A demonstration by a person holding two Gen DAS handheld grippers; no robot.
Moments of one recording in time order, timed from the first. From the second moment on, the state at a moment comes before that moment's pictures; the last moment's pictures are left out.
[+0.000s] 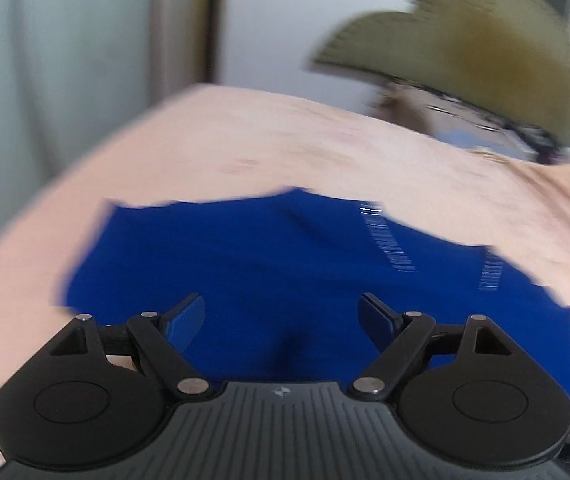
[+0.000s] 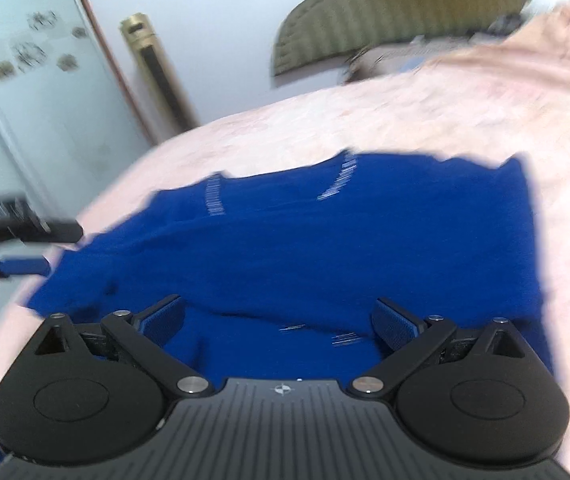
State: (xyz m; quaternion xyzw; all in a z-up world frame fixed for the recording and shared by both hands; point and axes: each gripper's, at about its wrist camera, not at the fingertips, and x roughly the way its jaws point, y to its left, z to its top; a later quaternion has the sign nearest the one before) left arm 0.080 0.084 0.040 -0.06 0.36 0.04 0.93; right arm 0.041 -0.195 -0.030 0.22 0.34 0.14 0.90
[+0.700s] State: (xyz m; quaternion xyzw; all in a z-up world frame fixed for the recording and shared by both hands) left arm 0.033 0.088 -0.017 0.03 0.40 0.08 0.91; right arm 0.124 -0.120 -0.064 0.37 0.43 0.26 0.78
